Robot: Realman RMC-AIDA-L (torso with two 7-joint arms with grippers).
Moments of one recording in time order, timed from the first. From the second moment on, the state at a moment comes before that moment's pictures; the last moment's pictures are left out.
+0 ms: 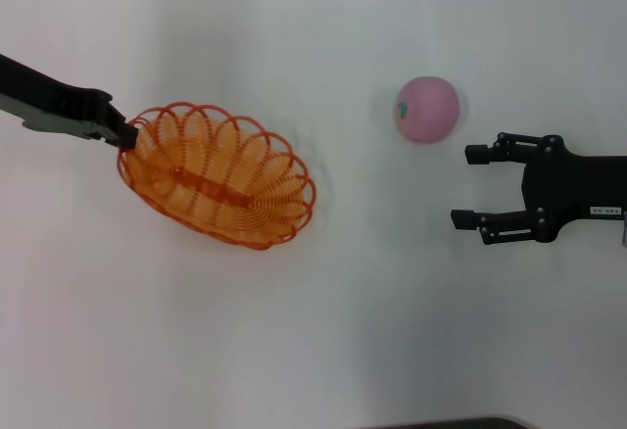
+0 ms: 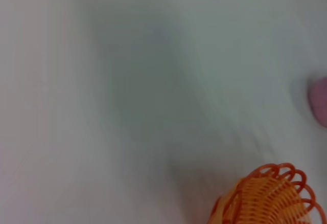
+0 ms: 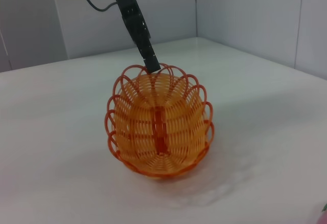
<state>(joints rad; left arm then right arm) -0.84 -2.05 0.67 0.90 2.72 1.68 -2.51 0.41 2.04 -0.55 -0.60 -2.19 -1.62 1.02</state>
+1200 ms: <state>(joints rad) -0.68 -2.06 0.52 0.79 2.45 1.72 -2.52 0.40 2.04 -0.55 -0.60 -2.19 -1.60 1.02</state>
